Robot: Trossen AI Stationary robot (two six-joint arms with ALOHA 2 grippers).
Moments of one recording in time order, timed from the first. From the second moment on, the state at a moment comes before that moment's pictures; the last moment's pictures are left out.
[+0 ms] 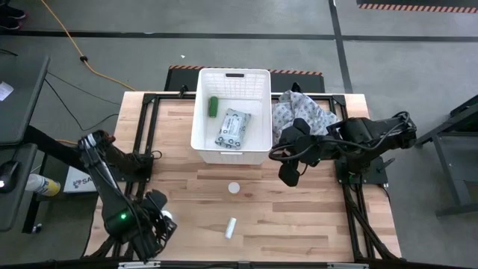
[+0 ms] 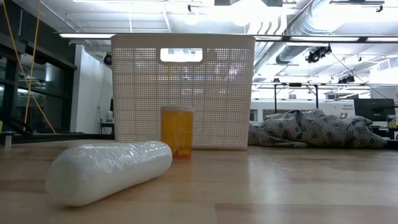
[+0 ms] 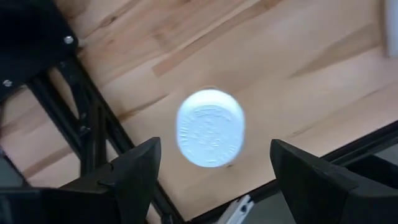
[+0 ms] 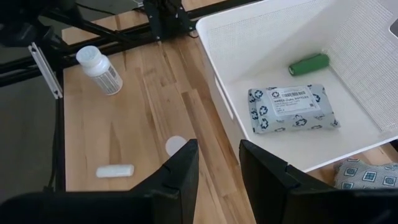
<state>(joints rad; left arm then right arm) -0.97 1.63 1.58 -1.57 -0.13 -2.01 0.32 1.49 1.85 -1.14 0.42 0.54</state>
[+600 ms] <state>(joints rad) -0.97 1.61 1.55 -1.57 -0.09 -1.97 0.32 1.49 1.85 -1.14 0.46 0.53</state>
